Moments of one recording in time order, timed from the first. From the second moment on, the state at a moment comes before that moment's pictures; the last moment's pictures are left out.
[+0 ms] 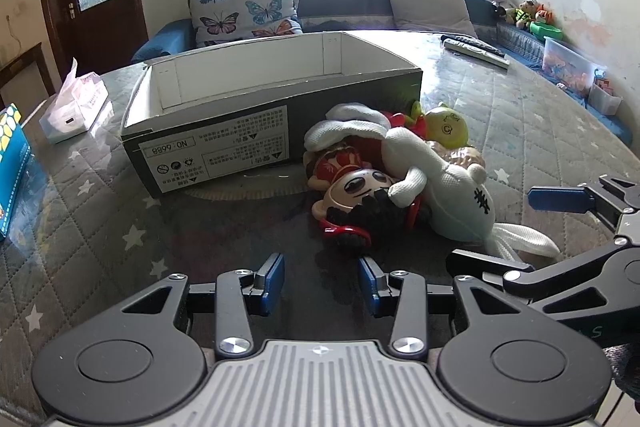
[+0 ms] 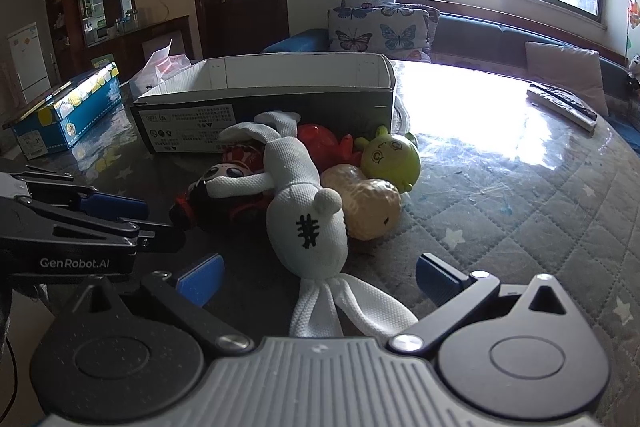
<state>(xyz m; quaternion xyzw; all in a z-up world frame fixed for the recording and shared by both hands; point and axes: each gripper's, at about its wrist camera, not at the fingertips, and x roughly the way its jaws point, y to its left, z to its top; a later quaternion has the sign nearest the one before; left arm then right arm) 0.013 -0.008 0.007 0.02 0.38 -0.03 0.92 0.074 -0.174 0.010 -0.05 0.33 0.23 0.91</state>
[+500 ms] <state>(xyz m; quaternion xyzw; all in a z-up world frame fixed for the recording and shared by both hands) 0.012 -0.003 0.037 -0.01 0.36 -0.07 0.93 0.084 -0.174 0.018 -0.05 0.32 0.25 0.91</state>
